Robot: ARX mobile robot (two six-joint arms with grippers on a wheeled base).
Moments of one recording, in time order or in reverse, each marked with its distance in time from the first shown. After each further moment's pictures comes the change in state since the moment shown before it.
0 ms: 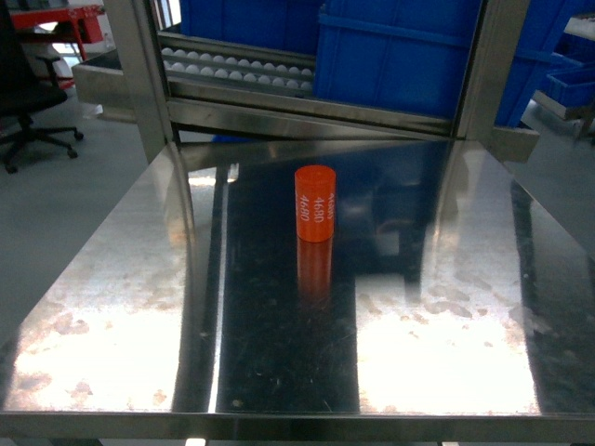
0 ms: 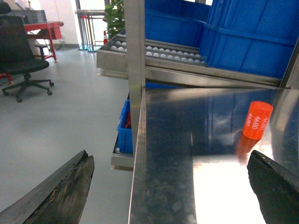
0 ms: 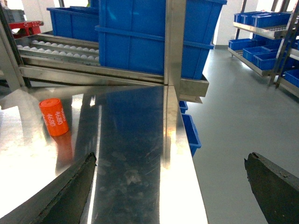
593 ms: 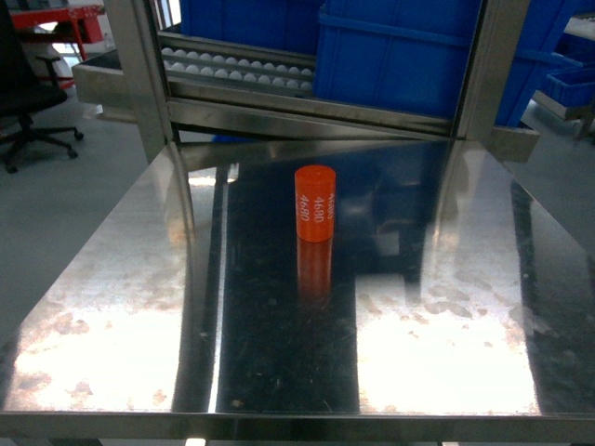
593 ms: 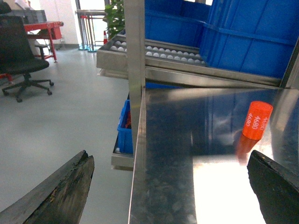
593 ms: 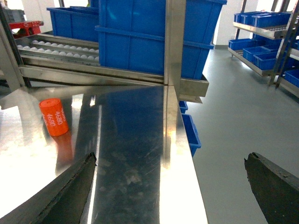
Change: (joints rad) left arm 0.000 0.000 0.000 0.000 0.000 0.000; right arm 0.000 0.000 0.000 0.000 0.000 0.000
